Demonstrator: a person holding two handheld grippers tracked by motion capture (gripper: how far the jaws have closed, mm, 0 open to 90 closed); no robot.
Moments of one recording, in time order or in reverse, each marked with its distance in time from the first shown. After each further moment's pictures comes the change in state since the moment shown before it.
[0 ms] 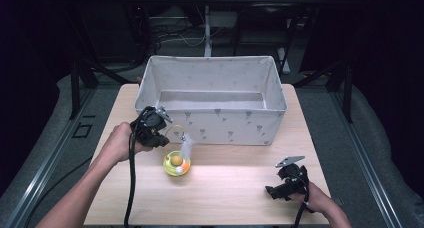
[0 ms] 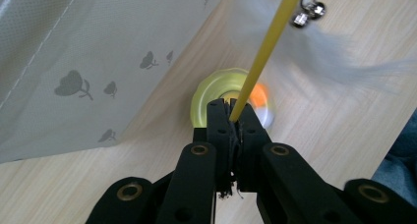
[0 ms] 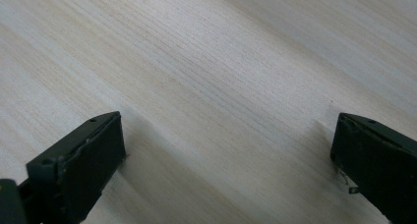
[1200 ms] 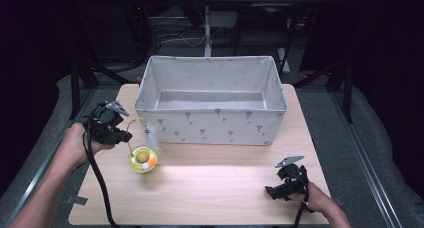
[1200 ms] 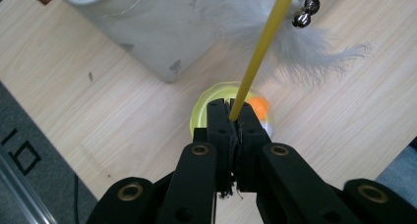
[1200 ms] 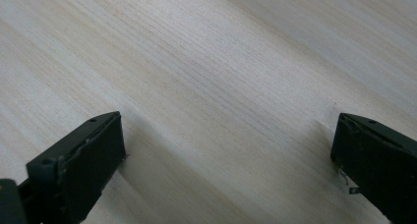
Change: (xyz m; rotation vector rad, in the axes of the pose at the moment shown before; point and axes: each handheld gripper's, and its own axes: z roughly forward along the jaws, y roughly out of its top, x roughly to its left) left arm 0.039 -0.071 -0.055 -0.037 0.098 -0.172; right arm 0.001 0.001 0.000 0.004 0.007 -0.004
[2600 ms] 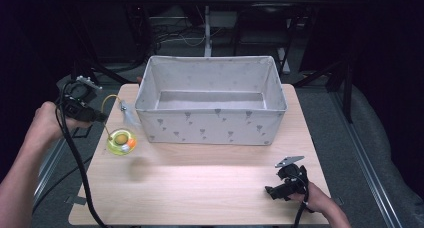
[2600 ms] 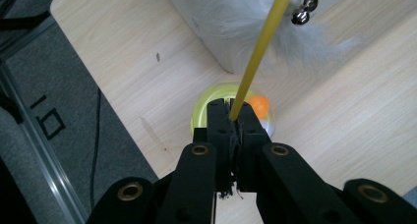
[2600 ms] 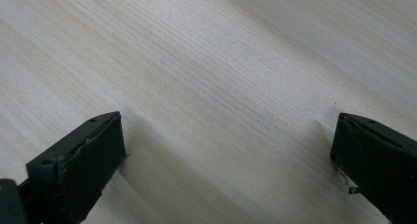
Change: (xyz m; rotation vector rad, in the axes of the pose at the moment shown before) left arm 0.068 0.003 -0.033 0.028 0.072 -0.126; right arm 0.000 0.000 0.000 -0.003 0.000 0.000
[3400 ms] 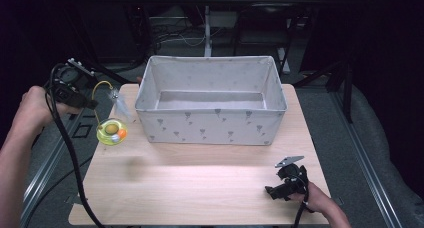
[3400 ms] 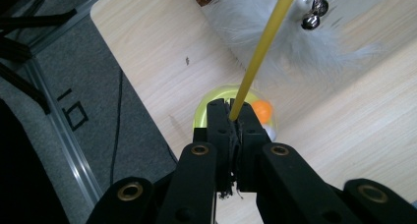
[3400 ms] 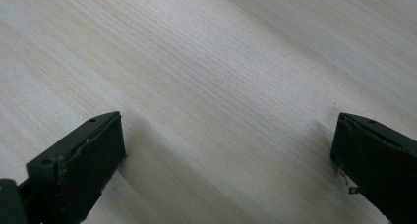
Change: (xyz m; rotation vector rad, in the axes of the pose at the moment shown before) left arm 0.018 0.018 -0.026 0.012 0.060 -0.019; right arm 0.000 0.000 0.000 0.004 0.001 0.001
